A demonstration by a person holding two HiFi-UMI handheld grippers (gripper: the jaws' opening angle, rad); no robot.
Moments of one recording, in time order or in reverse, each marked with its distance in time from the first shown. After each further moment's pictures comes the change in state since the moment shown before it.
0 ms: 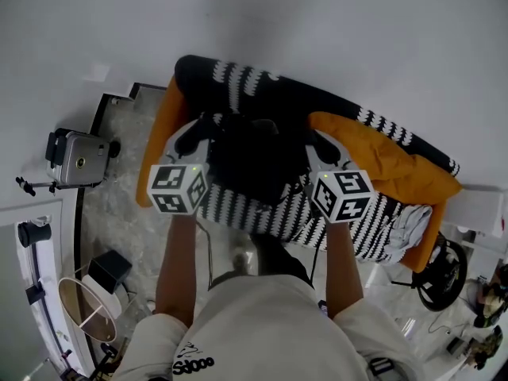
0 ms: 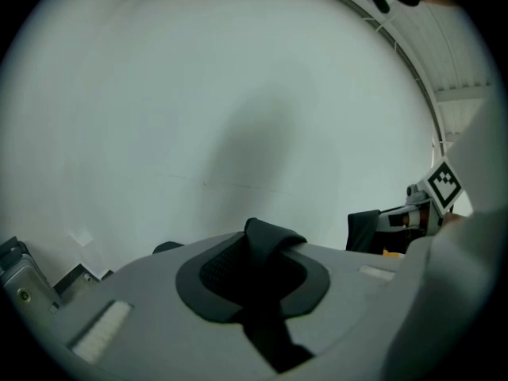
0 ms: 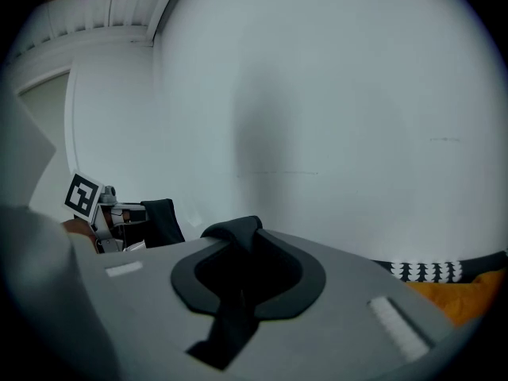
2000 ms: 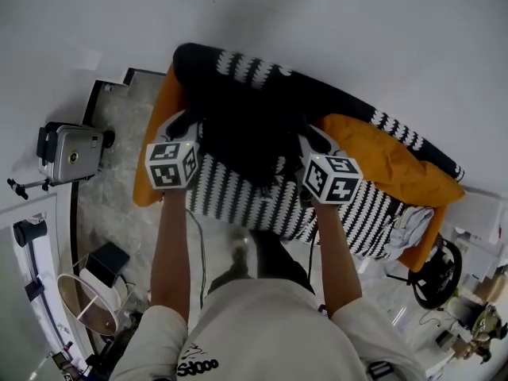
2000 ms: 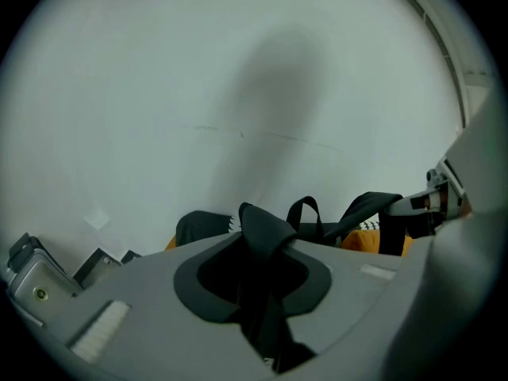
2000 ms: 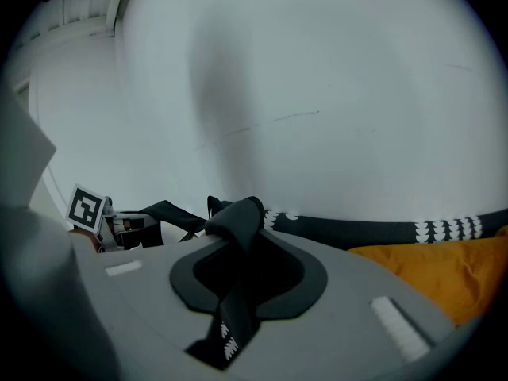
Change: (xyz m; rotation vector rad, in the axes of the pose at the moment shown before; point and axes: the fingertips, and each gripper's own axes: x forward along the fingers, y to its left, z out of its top) left arm 0.079 0.116 -0.081 -0.006 0.214 0.106; right arm 0.116 -0.019 -0.057 0.160 0.152 -0.047
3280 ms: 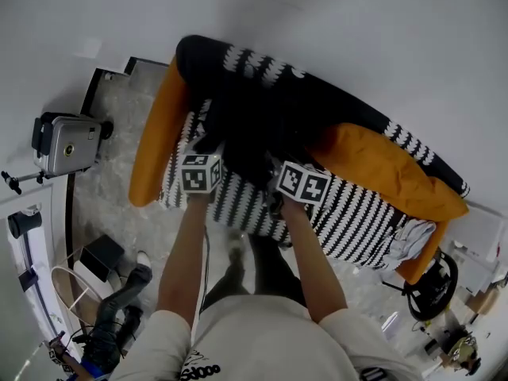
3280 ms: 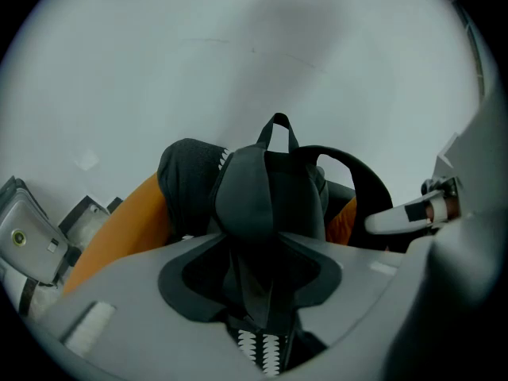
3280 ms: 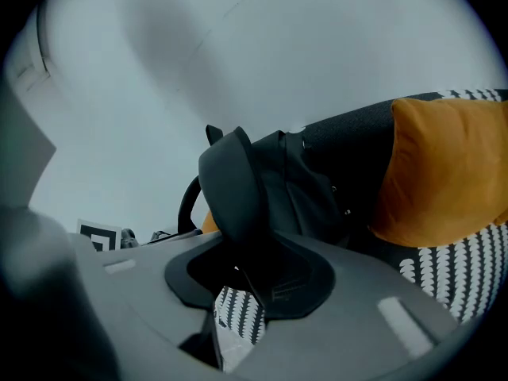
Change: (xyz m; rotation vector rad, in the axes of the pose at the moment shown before) left arm 0.071 -0.023 -0.145 -0.138 0.232 -0.042; right arm 0.097 0.022 -0.129 0.356 0.246 0.088
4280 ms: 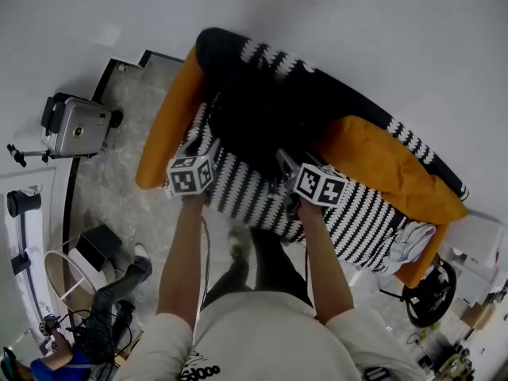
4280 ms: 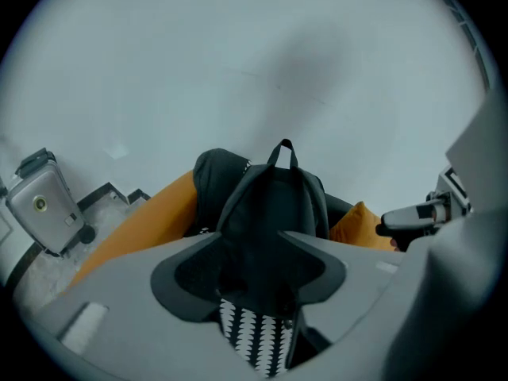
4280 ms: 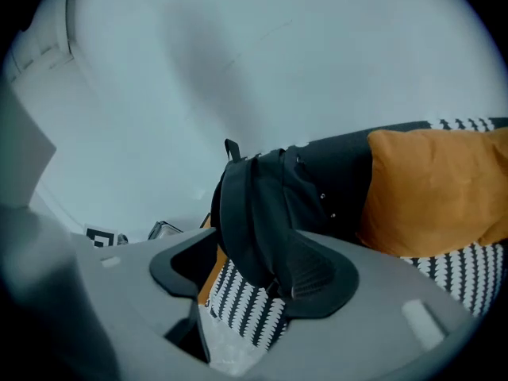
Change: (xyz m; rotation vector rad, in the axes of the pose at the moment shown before) left arm -0.083 0.026 -0.036 -0.140 -0.107 0.050; right arm -0.062 0.010 -0.025 -0.112 -0.041 0.008
